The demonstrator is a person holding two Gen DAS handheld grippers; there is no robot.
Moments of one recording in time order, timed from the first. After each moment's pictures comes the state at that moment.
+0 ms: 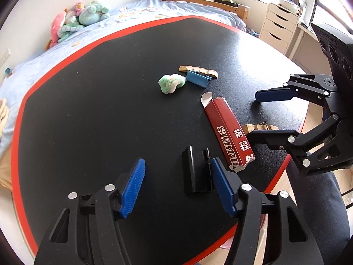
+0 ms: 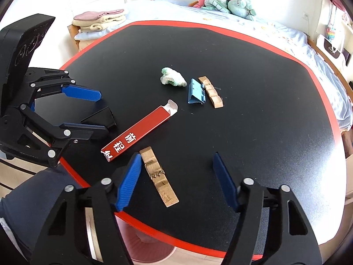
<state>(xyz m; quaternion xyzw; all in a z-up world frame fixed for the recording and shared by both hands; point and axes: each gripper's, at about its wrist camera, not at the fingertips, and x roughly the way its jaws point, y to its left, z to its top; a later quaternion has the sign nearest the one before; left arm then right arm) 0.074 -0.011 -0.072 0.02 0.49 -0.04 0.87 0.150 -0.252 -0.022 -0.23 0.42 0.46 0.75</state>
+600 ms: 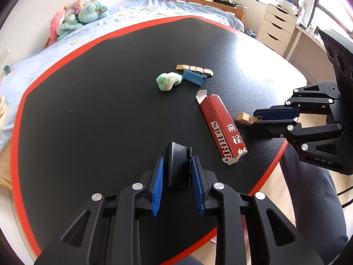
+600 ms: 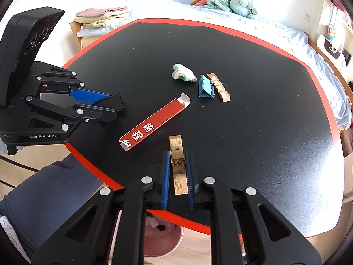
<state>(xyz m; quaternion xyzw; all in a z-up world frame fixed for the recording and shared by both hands) 0.065 -0.010 -0.067 0.01 0.49 -0.05 0.87 0.128 -0.253 -0.013 -0.23 0.43 0.45 0.75</state>
